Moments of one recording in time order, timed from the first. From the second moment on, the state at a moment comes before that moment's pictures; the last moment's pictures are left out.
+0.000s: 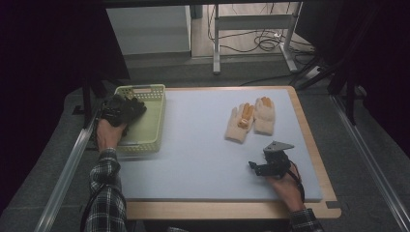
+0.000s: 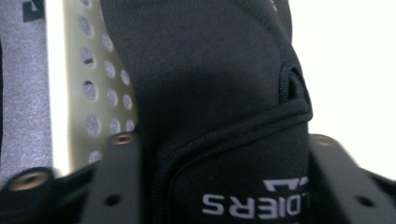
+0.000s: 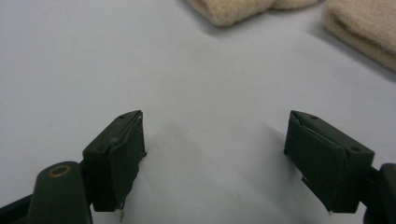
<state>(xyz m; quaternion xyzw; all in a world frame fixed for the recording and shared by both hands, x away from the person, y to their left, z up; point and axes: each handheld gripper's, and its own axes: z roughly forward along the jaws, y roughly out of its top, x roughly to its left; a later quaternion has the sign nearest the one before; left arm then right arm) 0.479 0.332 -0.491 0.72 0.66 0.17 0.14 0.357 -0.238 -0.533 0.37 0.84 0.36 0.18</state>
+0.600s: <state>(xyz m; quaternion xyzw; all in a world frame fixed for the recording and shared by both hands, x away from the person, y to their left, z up) 0.446 0.340 -0.456 0.71 0.64 0.18 0.23 0.357 -0.238 -0.533 0.37 0.84 0.35 0.18</state>
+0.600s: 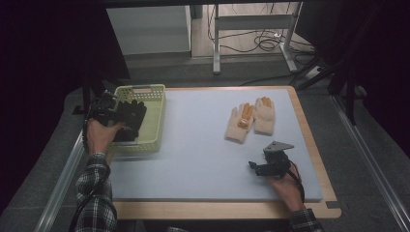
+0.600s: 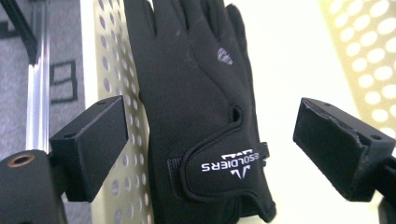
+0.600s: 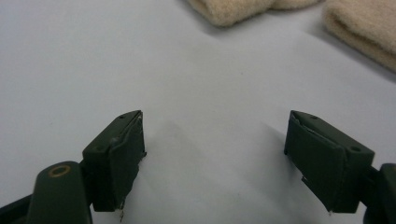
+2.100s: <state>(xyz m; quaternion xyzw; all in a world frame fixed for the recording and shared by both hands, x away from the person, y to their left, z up) 0.286 0.216 -0.466 0.78 0.40 0.19 0.43 0.357 -0.238 -0.532 0.37 0.84 0.35 0.18</state>
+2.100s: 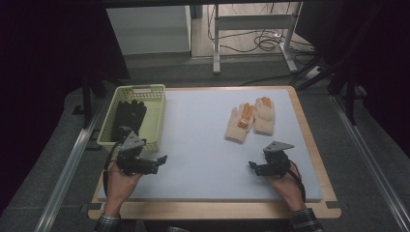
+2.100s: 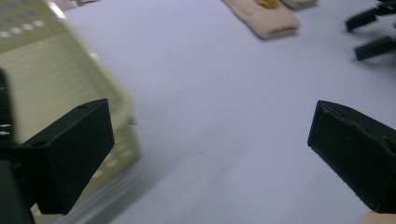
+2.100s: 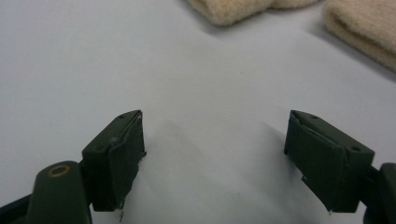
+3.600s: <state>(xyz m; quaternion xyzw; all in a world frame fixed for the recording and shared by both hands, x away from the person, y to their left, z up) 0.292 0.178 -0.555 0.81 0.43 0.16 0.36 0.489 -0.262 -0.493 0.44 0.79 0.35 0.24</state>
